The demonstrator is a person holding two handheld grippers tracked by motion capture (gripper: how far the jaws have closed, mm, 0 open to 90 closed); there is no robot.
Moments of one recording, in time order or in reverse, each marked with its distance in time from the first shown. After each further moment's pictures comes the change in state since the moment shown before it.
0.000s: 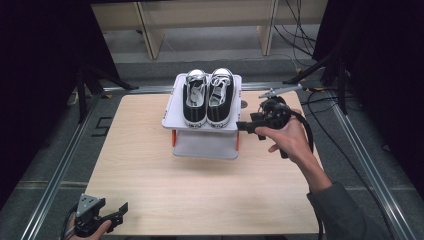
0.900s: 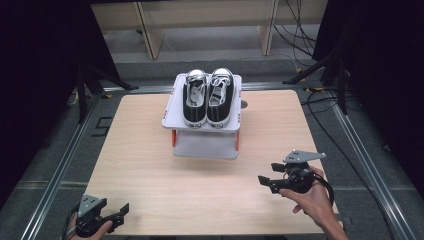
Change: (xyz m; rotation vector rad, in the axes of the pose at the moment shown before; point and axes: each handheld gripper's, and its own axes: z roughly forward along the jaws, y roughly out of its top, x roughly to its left) left arm -0.001 -0.001 0.002 0.011 -0.010 0.021; right arm -0.006 -0.158 -0.014 -0.014 -0.008 -0.035
